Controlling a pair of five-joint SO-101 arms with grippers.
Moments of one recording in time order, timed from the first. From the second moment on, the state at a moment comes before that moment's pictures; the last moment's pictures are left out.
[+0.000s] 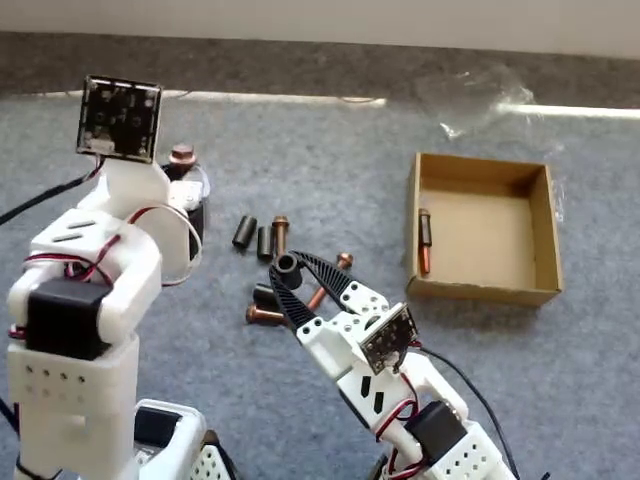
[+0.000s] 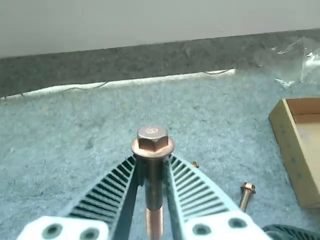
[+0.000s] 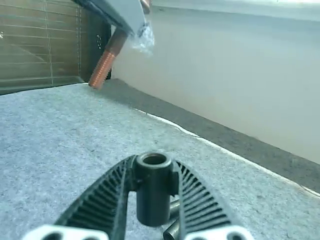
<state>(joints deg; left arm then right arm) 3.6 -48.3 14.4 75.0 4.4 -44.4 -104.5 95.6 14.4 7.0</state>
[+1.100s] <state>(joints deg) 27.0 -75.8 52.4 32.6 13.3 -38.2 -104.5 95.6 16.0 0.7</state>
